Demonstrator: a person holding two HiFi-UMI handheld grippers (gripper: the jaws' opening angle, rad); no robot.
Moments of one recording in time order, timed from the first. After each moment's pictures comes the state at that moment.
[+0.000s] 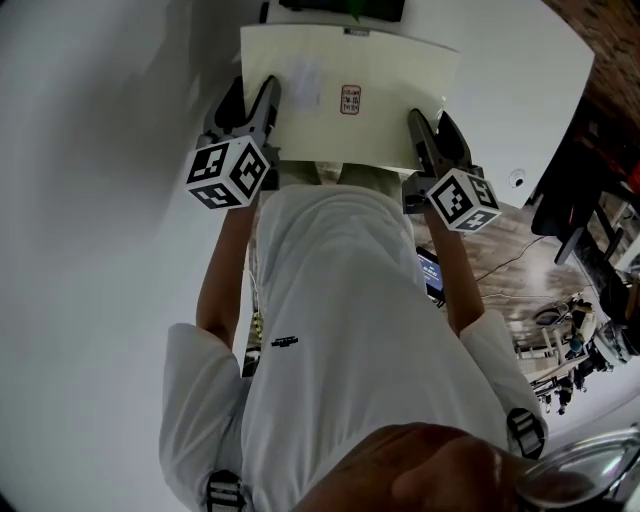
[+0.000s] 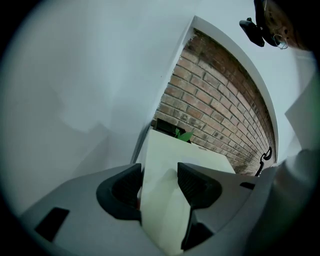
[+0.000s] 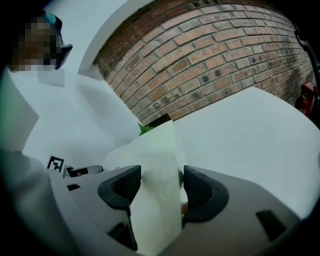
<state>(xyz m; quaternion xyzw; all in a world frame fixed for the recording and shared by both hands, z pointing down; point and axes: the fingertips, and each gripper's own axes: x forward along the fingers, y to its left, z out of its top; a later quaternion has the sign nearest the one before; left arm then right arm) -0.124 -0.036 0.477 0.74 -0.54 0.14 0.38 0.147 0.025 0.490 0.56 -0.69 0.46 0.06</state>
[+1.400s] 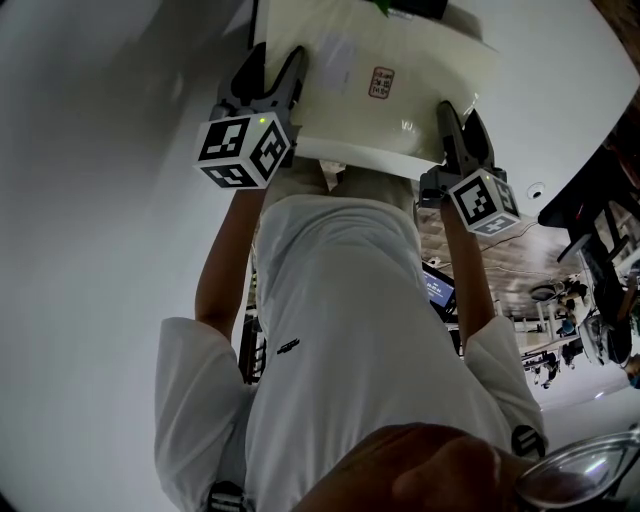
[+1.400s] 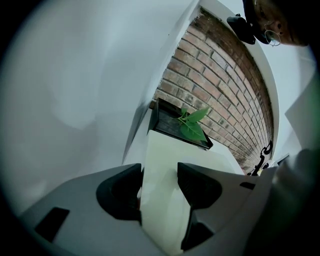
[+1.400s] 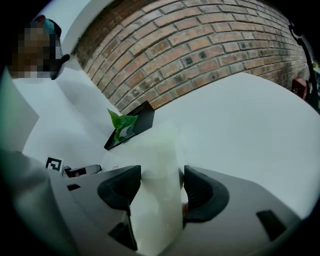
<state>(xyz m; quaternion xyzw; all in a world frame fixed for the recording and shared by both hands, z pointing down) -0.091 -0.079 0.570 0.74 -0.51 0.18 0.40 0.175 -0.001 0.576 0.58 -0.63 0.50 0.09</state>
